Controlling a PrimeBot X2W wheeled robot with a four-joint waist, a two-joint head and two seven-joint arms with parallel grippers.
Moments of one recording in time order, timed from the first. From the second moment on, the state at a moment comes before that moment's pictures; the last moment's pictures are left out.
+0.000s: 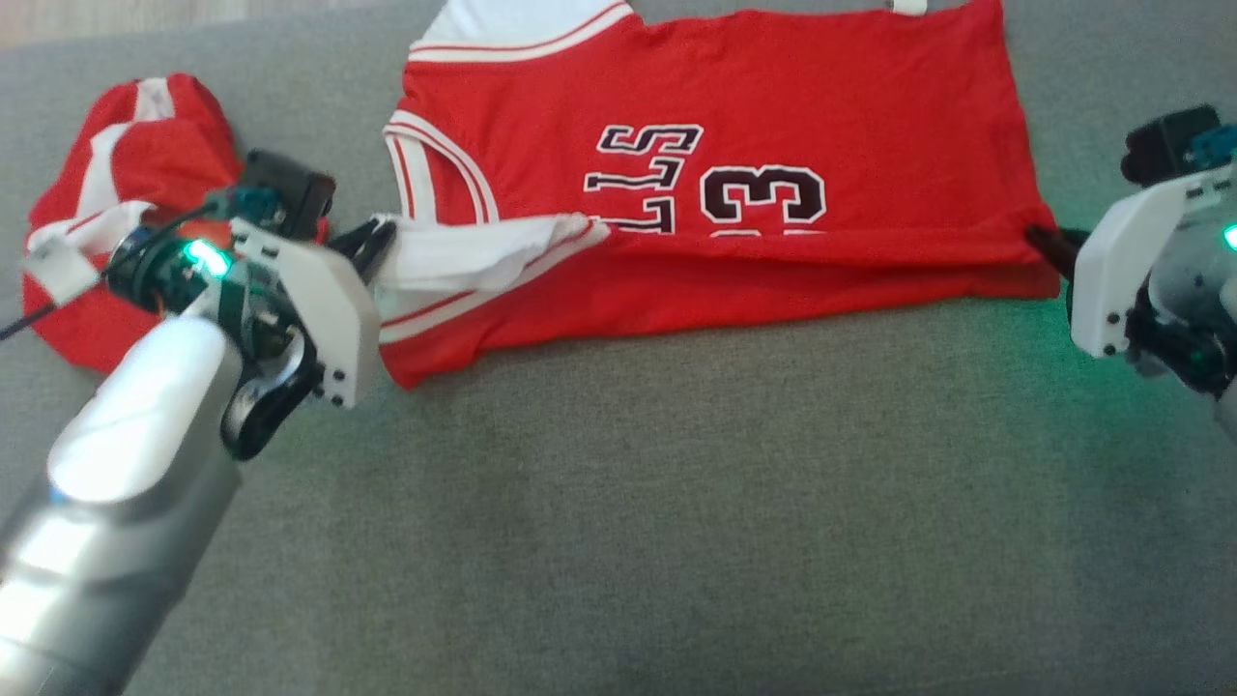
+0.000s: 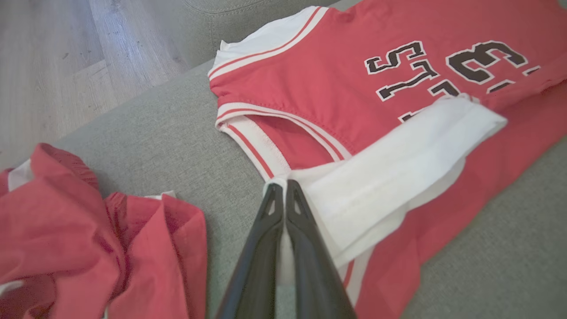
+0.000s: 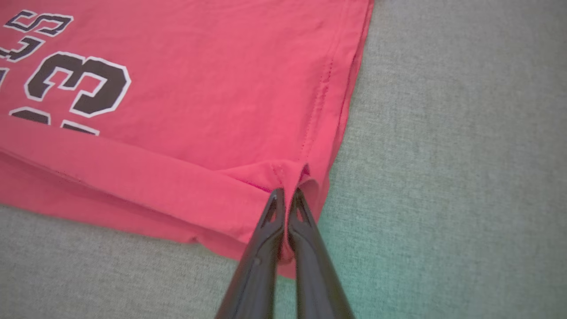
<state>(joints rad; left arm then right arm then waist) -0.74 0.45 -0.68 0.43 -0.60 -0.12 0.46 -0.87 -0.62 0.92 0.75 0.96 0.13 0.39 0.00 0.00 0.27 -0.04</state>
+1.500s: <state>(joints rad) -0.23 0.07 -0.22 0.29 -0.35 0.04 -0.26 -0.27 -0.18 0.02 0.45 0.22 0.13 -0.25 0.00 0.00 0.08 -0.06</state>
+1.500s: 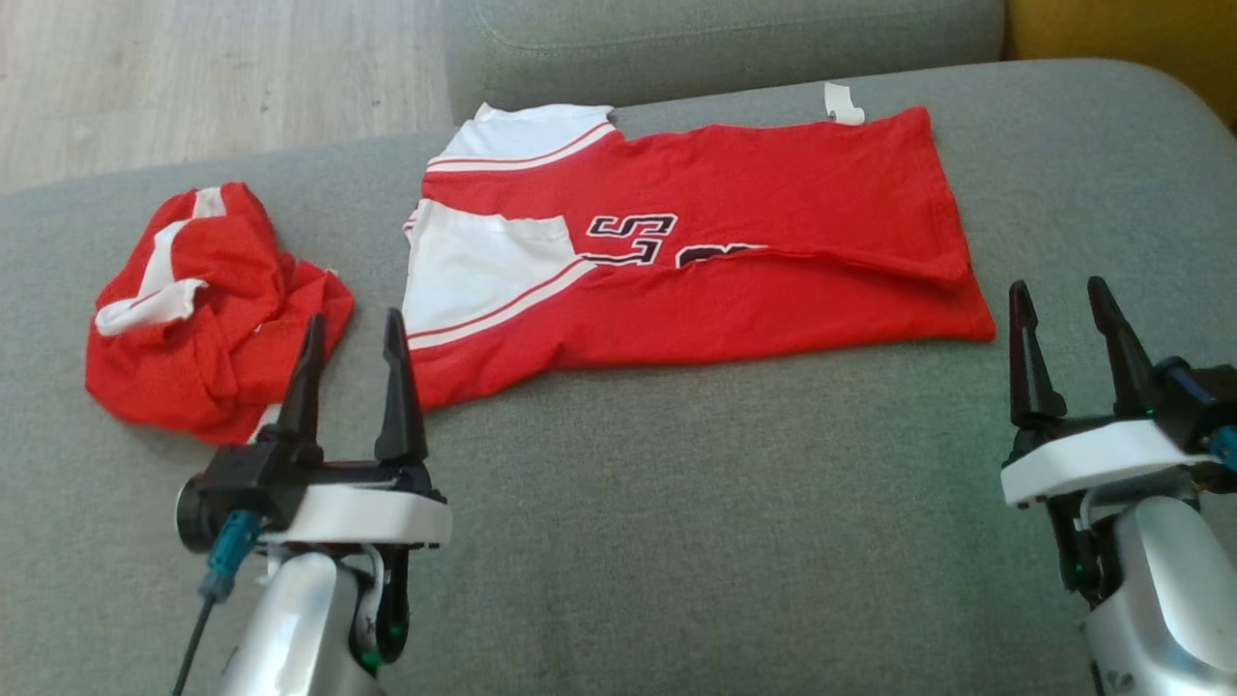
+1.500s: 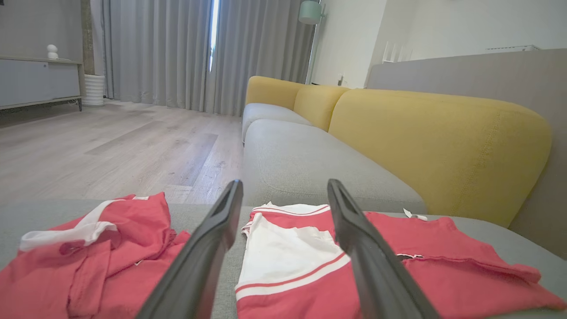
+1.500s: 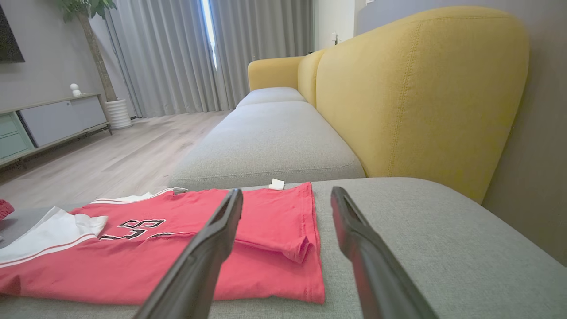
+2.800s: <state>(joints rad) -0.55 0.08 -0.26 0.77 -0.28 0.02 -0.18 -0.41 -0.11 -0.09 0.52 0.07 0.13 -0.01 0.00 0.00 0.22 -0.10</state>
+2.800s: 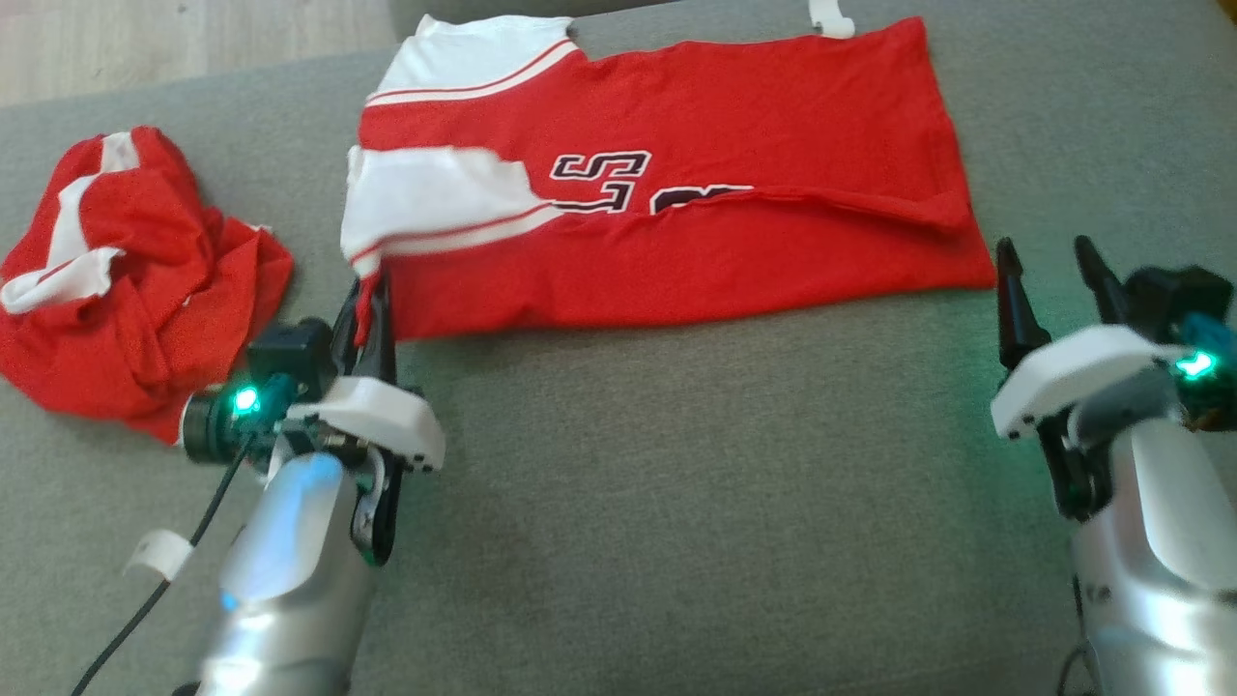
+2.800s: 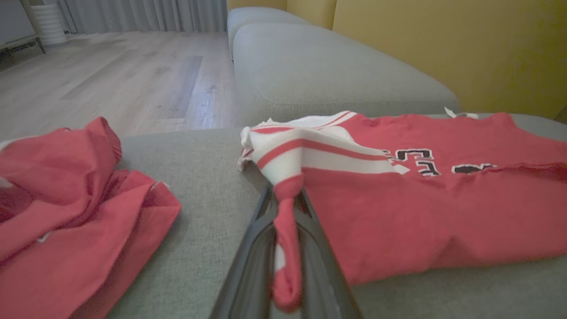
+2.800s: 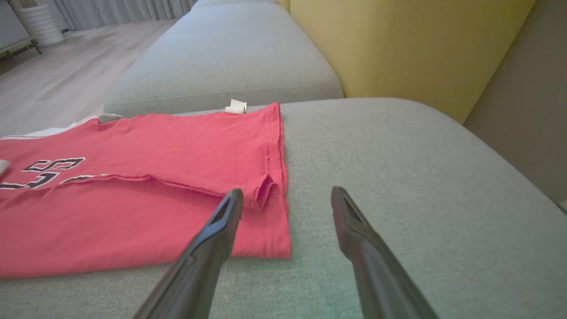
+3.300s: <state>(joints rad) -0.56 0.07 -0.33 0.64 -0.26 0.00 -0.24 -0.66 -0.07 -0.30 0.87 -0.10 0.13 0.24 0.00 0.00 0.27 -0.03</state>
